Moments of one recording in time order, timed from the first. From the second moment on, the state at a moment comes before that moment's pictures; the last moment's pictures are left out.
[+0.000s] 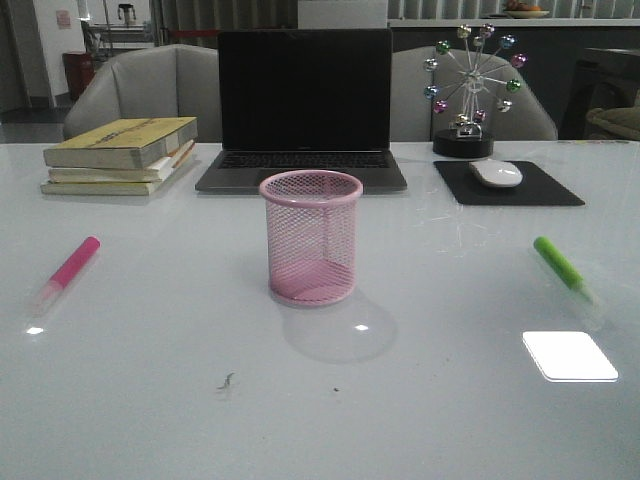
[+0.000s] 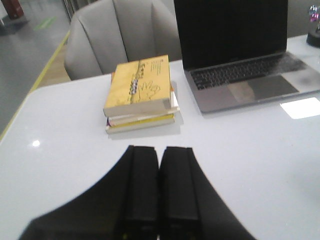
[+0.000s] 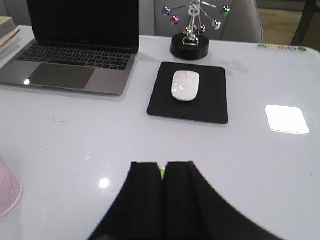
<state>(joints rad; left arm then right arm) -0.12 0.99 -0.59 0.15 -0.05 -0.01 0.08 0.97 -0.60 -0.07 0.03 0.11</state>
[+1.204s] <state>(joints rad) -0.12 1.05 -0.59 0.12 -0.22 -0.01 0.08 1.44 -1.03 -0.04 0.56 0.12</state>
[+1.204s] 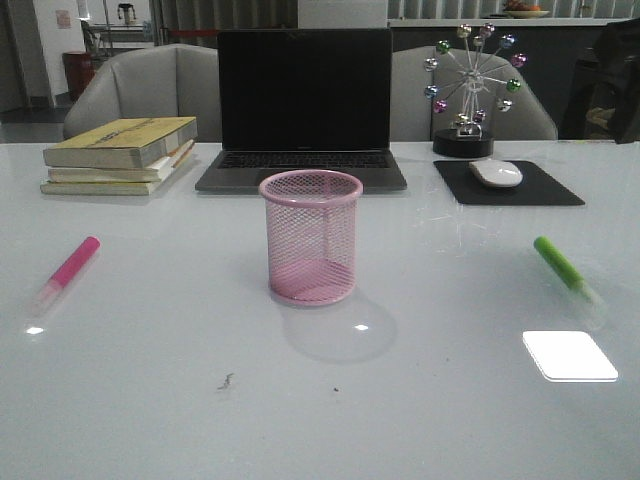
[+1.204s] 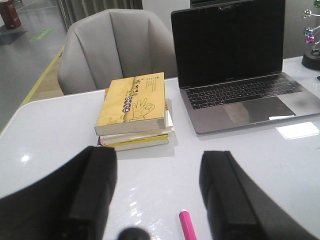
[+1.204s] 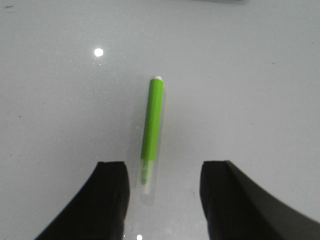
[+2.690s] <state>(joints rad) -0.12 1.05 -0.59 0.12 -0.22 -0.01 0.08 2.11 -1.52 -0.01 0.83 0.12</state>
